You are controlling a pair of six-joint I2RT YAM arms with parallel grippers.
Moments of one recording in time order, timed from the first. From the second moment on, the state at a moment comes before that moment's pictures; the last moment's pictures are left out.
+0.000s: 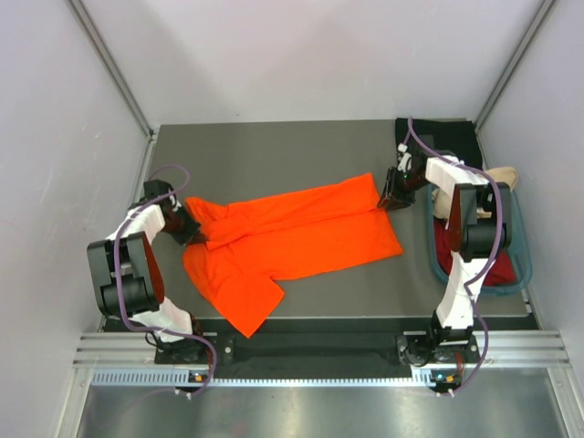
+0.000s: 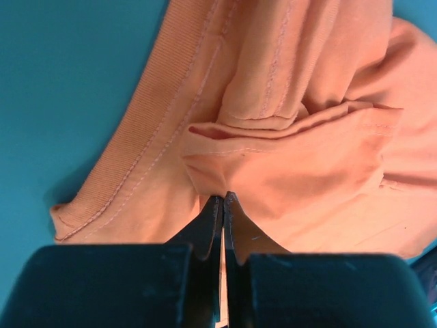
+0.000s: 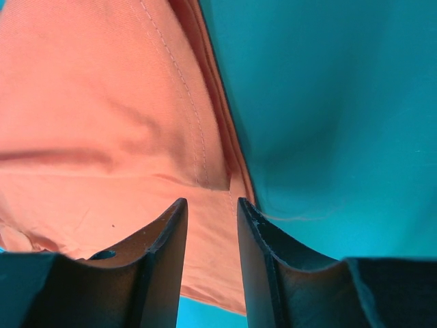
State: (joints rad) left arm 0.24 1.58 0.94 -0.57 0.30 -0.51; right arm 0.05 2.01 1.47 -0.70 -0.39 0.25
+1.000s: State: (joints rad) left arm 0.23 1.58 1.01 -0.59 0.32 -0.48; right arm 0.07 2.03 1.46 -0.69 -0.37 0.30
